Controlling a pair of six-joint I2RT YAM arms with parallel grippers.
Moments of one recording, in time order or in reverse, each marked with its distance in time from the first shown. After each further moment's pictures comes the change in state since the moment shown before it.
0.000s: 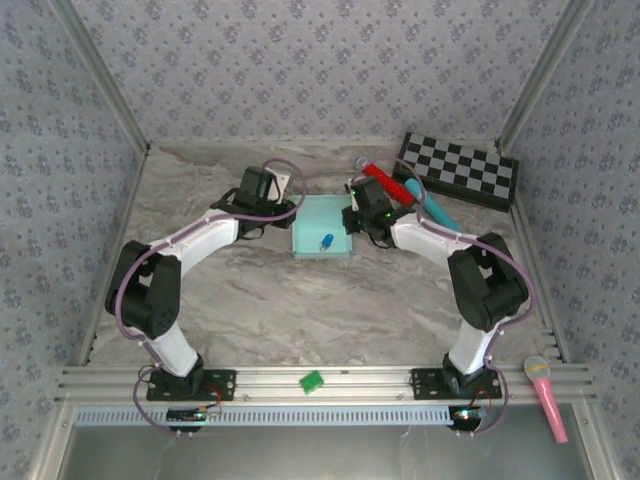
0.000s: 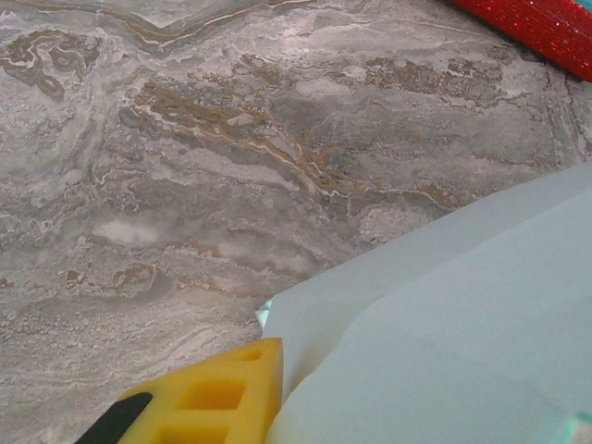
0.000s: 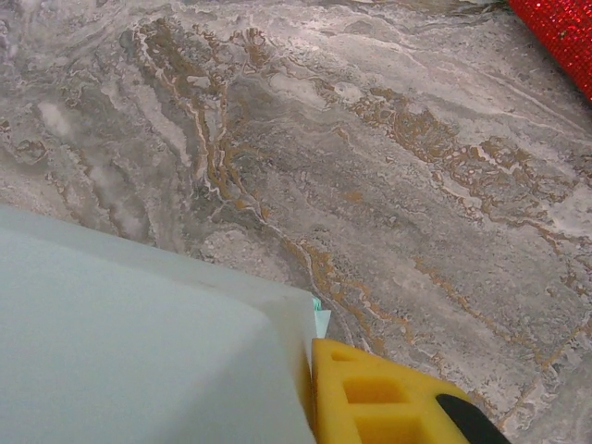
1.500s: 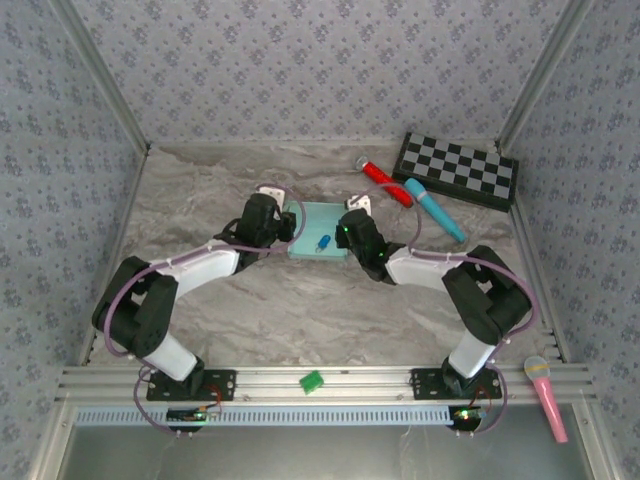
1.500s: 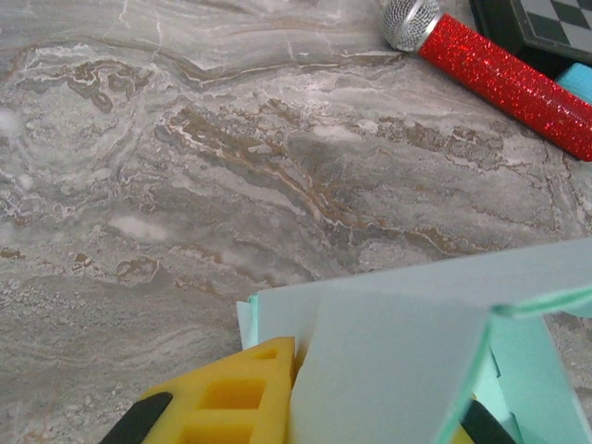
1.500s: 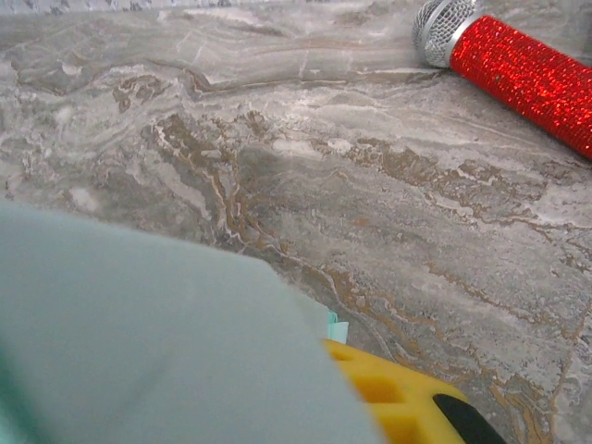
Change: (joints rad) left arm -0.099 -0.119 -0.296 0.383 -0.210 -0.164; right arm 0.158 -0.074 -0.303 0.473 0.292 0.156
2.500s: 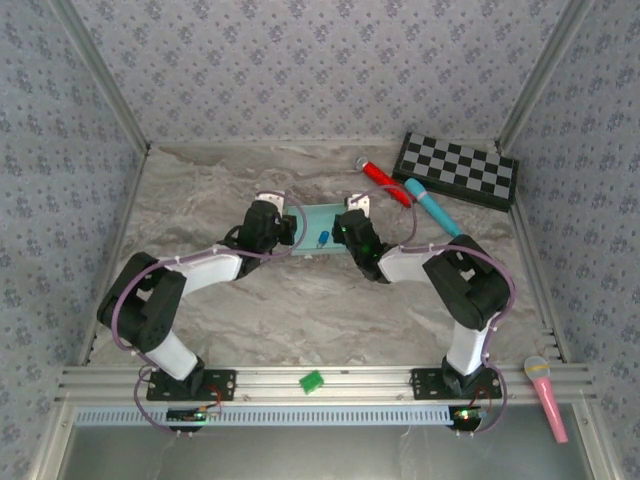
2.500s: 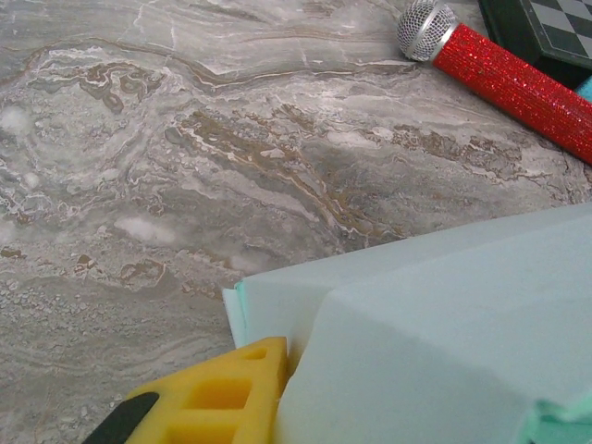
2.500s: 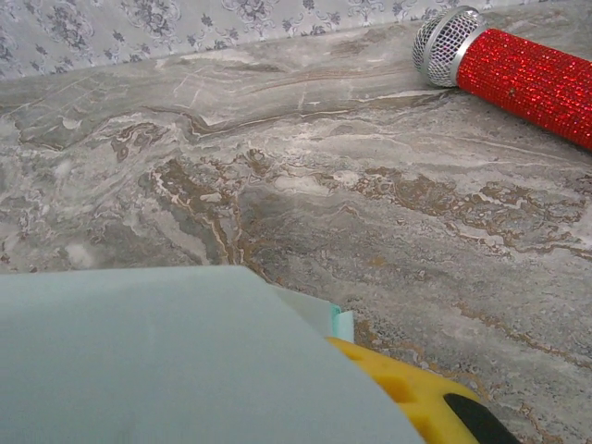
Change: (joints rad) left arm -0.006 0.036 -0.066 0.136 -0.037 -0.008; right arm -0.015 0.129 0.011 0.199 0.013 0.048
